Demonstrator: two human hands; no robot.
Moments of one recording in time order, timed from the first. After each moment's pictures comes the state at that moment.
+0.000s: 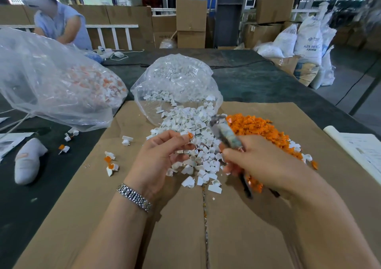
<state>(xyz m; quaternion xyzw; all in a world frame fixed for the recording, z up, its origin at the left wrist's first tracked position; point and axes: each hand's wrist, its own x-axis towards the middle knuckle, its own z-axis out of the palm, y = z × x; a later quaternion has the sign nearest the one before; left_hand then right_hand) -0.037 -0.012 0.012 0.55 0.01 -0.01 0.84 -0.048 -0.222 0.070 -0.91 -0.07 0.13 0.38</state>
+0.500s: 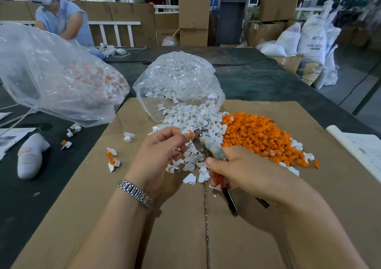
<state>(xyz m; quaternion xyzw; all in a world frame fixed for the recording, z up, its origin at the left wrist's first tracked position) -0.034 -0.010 0.010 0.63 0.01 0.02 0.77 -0.059 -0.199 0.064 -0.88 -0.10 0.23 0.40</state>
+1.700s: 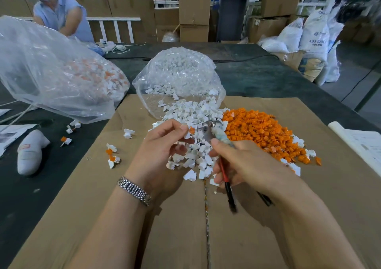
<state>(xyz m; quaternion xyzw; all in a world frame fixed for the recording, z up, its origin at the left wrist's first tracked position) -0.044 -0.016 0.017 0.59 0.01 0.00 0.81 -0.056 -0.203 0.052 -0.84 -0.03 0.19 0.51</state>
